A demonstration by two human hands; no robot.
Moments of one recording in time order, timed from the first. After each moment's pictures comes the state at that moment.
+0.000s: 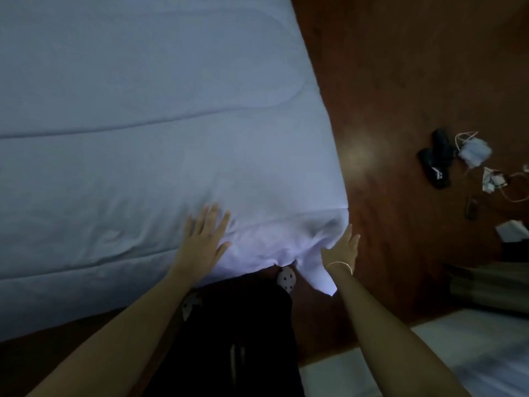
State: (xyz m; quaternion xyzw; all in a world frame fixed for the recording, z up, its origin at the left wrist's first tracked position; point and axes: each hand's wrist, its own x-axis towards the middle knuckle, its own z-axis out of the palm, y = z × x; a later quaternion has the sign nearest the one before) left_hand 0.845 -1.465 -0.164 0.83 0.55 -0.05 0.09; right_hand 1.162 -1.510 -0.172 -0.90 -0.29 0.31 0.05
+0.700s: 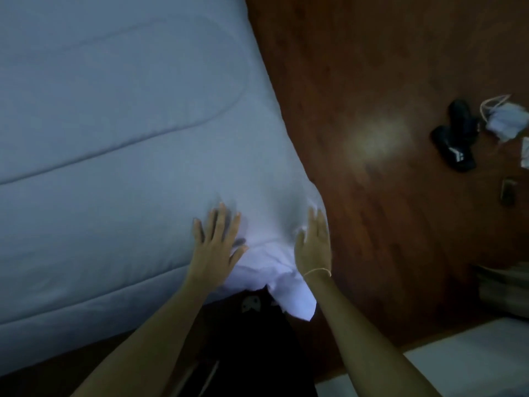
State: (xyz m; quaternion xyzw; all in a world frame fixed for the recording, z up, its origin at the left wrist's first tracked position) left_hand 1.033 -1.422 -0.182 0.82 0.56 -0.12 0.05; right_hand 1.258 -1.454 -0.216 -0.80 -0.51 0.27 0.16
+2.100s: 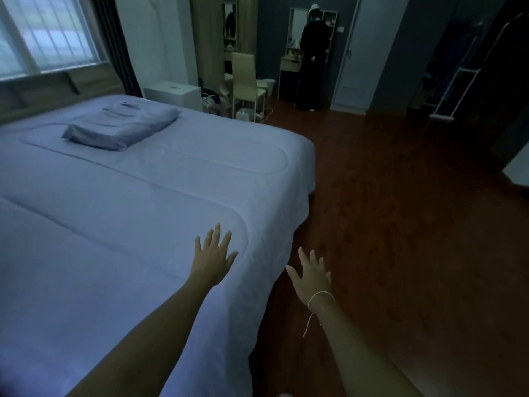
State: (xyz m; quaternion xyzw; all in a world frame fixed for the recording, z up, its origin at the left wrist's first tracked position) left_hand 1.260 -1.138 0.050 0.57 0.82 0.05 0.04; right_hand 1.501 -1.059 0.051 -0.56 -0.79 0.26 0.07
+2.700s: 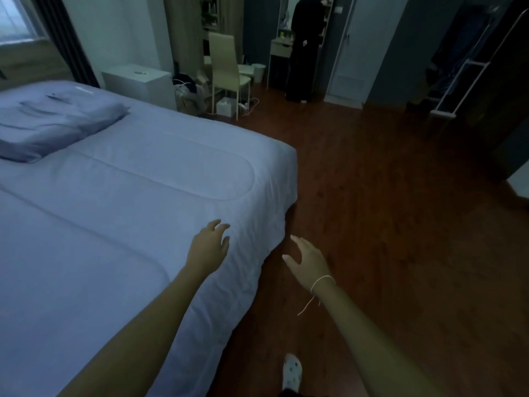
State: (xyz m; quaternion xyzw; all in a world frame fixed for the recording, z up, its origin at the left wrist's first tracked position) left_hand 1.278 -0.752 0.051 0.54 0.81 0.23 0.08; right_hand 1.515 -0.661 0.056 -0.50 -0.81 0.28 0.11
